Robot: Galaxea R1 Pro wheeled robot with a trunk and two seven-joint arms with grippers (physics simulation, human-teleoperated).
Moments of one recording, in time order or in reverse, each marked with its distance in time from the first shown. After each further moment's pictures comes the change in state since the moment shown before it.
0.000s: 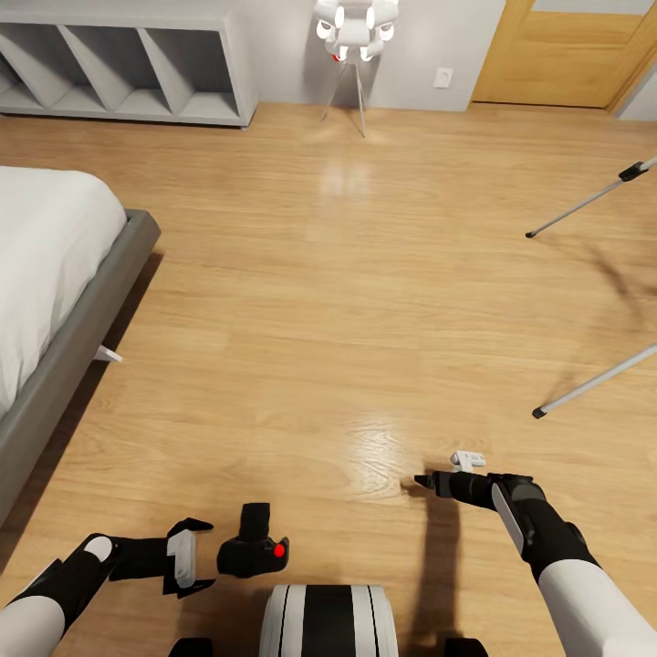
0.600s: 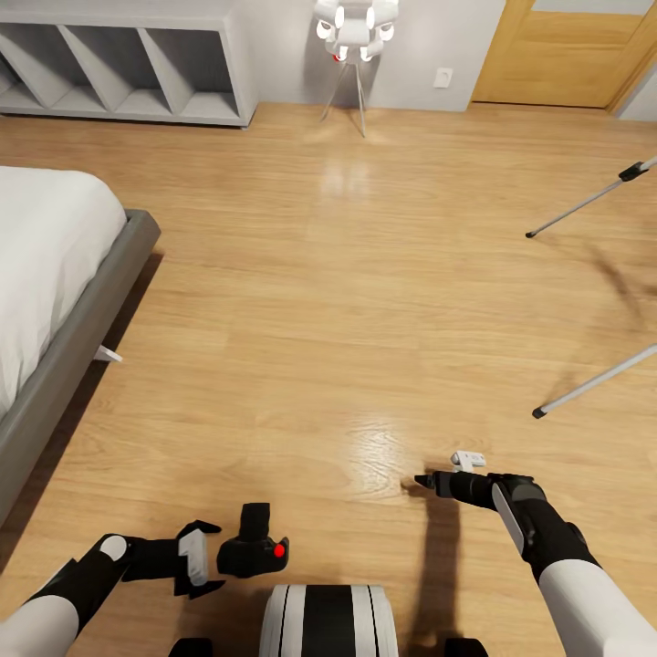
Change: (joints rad) left arm 0.000 -0.038 -0.006 0.002 -0.007 0.076 0.019; right arm 0.000 -0.001 0.000 0.000 0.000 0.000 0.001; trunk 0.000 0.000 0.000
